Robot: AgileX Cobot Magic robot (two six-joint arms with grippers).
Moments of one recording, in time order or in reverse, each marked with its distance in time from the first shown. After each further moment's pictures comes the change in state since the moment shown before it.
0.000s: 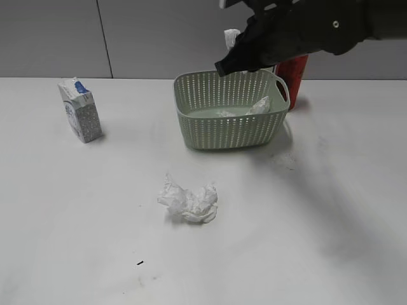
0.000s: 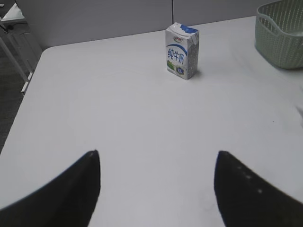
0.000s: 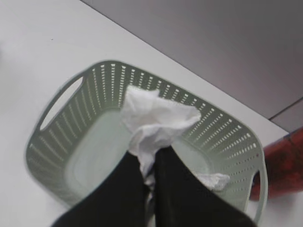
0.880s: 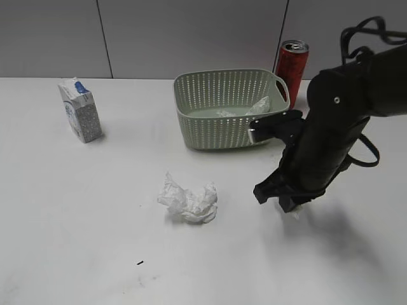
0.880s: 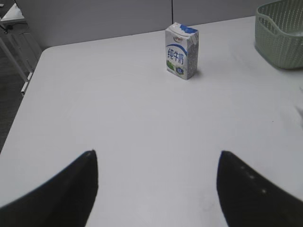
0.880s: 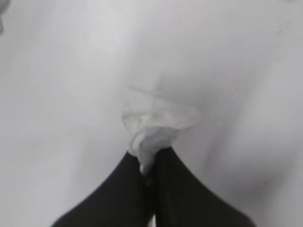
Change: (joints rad) left arm 0.000 0.000 0.000 0.000 0.000 0.000; right arm 0.023 -0.033 0.312 0.248 0.504 0.045
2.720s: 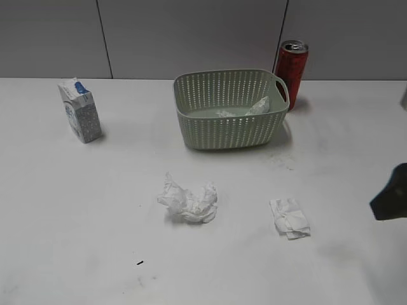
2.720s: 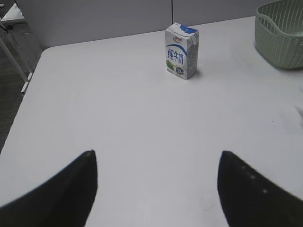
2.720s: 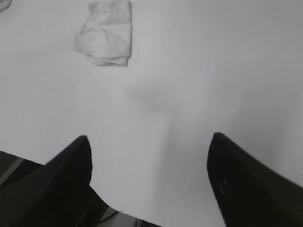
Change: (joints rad) left arm 0.000 0.000 0.000 0.000 0.000 0.000; right arm -0.326 -0.617 0.302 0.221 0.167 -0.288
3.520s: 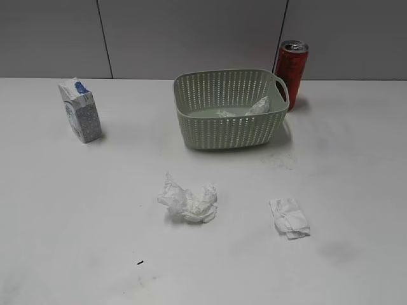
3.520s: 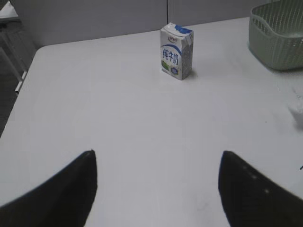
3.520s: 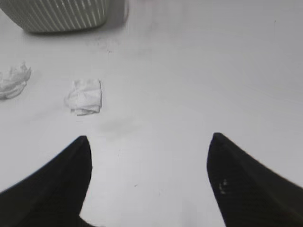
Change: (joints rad) left arm 0.000 0.000 0.000 -0.016 0.000 0.000; right arm -0.154 -1.037 0.254 -0.110 0.124 0.151
